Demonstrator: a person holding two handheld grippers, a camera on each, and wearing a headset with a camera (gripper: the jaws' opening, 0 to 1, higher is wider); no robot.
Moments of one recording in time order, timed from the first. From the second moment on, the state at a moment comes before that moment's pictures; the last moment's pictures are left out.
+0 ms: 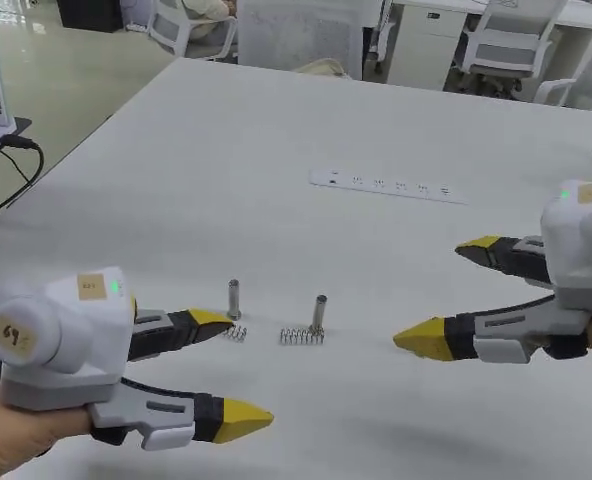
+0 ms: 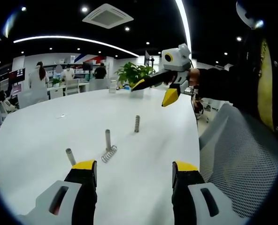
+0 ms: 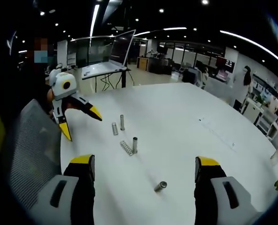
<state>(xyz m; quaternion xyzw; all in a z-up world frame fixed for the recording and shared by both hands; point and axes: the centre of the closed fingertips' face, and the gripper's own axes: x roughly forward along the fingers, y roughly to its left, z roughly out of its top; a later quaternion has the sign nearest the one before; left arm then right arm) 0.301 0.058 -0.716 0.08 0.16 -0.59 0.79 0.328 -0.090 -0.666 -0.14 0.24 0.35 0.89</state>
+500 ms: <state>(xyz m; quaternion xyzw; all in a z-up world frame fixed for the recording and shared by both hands) 0.315 0.047 -0.714 0.08 0.16 -0.59 0.78 0.298 -0.111 -0.683 -0.10 0.24 0.32 0.91</state>
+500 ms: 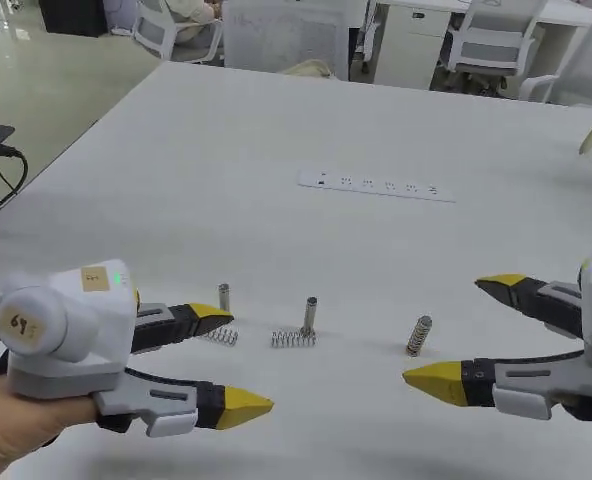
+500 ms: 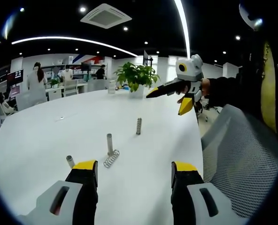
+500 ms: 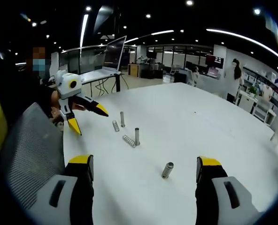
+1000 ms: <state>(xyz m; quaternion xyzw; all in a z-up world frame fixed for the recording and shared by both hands) 0.326 0.035 -0.720 0.09 0.17 -0.60 0.78 0.273 -0.118 -0.695 -0.06 0.22 0.32 0.92</state>
